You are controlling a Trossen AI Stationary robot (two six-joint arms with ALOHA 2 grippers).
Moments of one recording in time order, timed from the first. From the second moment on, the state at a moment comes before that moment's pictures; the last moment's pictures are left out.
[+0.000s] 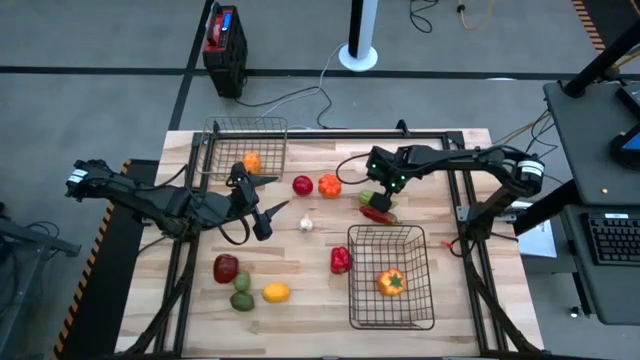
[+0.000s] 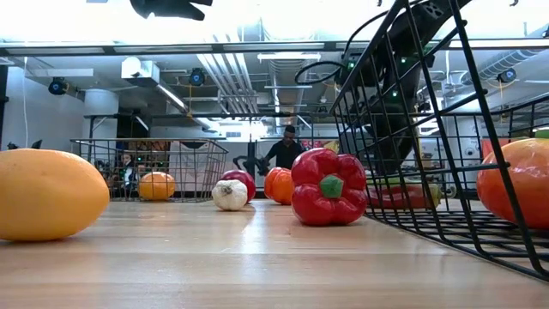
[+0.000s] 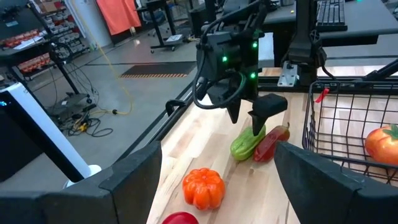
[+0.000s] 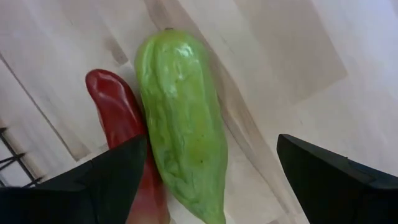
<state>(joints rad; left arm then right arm) -0.29 1.02 0.85 -0.16 -0.76 -0.03 -0.41 1.59 0.99 -0.74 -0.06 0.15</state>
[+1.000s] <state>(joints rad) -0.28 1.02 0.85 -0.16 -0.80 -0.03 -0.41 1.68 0.99 -0.72 -0.09 0.11</state>
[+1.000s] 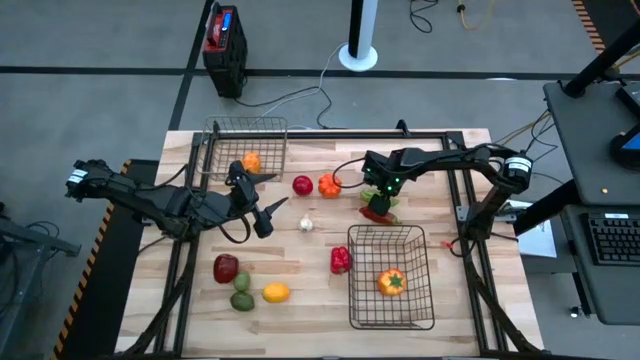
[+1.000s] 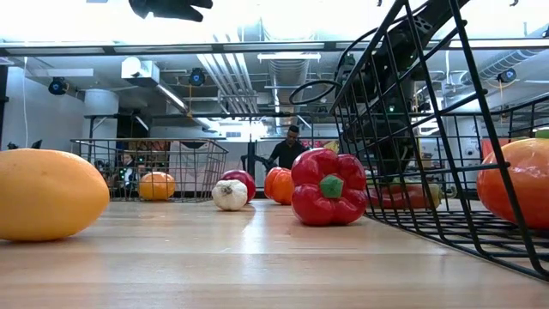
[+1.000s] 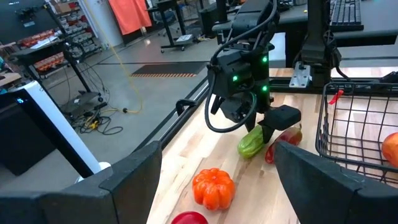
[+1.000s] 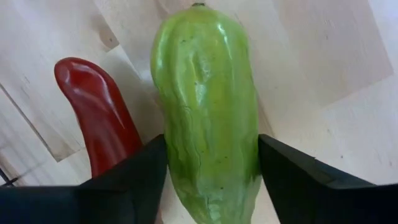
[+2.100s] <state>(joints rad) -0.09 1.30 0.84 0.22 -0.33 0.10 -0.18 1.34 0.99 -0.17 -0.08 0.07</state>
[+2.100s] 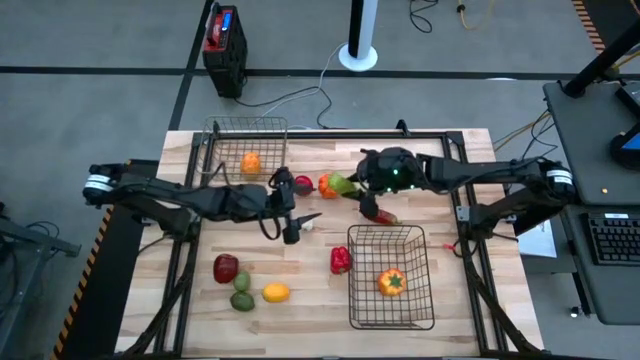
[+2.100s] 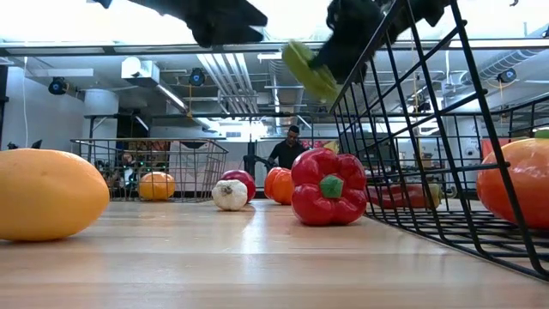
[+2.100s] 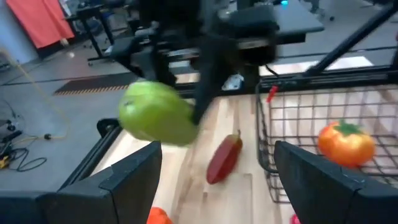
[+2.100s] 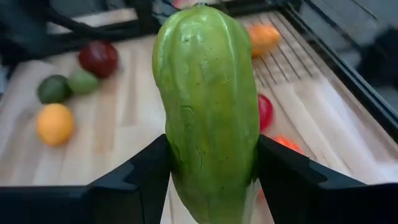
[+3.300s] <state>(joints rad) -0.06 1.41 0.84 0.56 -0.20 0.11 -0.05 1.37 0.99 0.04 0.00 -0.10</state>
